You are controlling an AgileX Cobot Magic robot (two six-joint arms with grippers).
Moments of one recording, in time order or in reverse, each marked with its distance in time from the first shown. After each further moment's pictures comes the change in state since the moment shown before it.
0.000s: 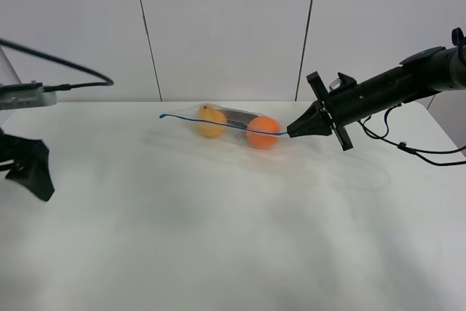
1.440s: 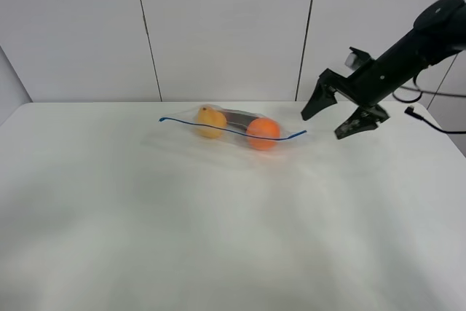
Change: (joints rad) left arm 0.000 -1.270 0.437 0.028 -0.141 0.000; right arm 0.000 -0.102 -0.196 -0.584 0.010 0.140
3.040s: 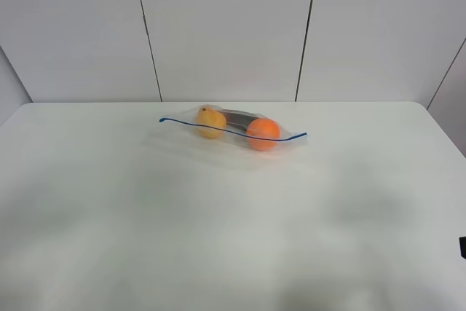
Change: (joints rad) left arm 0.000 0.002 0.000 0.000 0.000 0.000; right arm -0.009 -1.634 1.110 -0.435 -0.183 0.153
